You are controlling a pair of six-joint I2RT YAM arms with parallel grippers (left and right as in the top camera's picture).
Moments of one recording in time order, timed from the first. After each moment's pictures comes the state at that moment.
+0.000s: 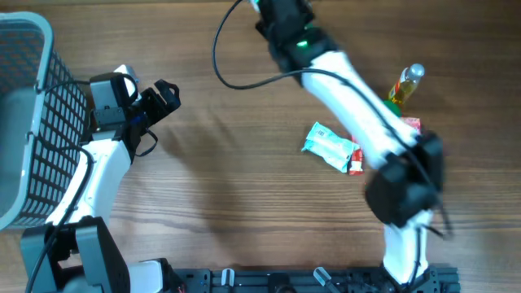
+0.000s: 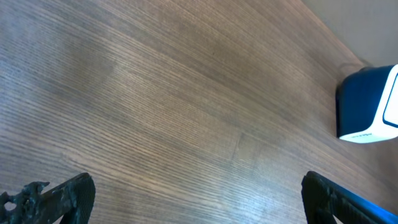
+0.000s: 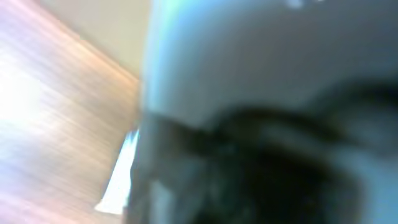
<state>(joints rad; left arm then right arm) 0.14 1.52 0.90 -0.20 0.23 -0.48 0.54 2.07 1.99 -0.54 0.44 -0.40</state>
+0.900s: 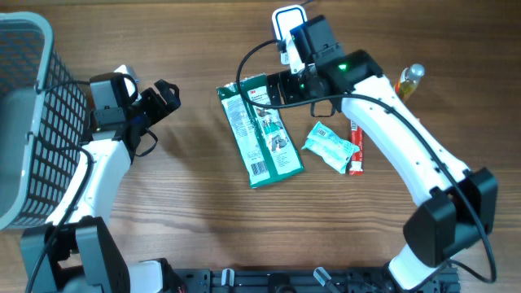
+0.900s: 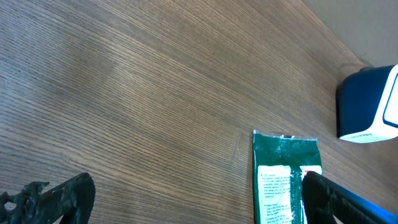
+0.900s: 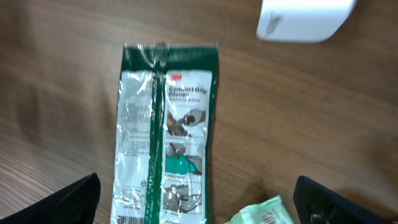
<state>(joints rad) 0.14 1.52 0.90 -0.20 0.23 -0.48 0.48 1.81 1.64 -0.86 -0.07 0.15</state>
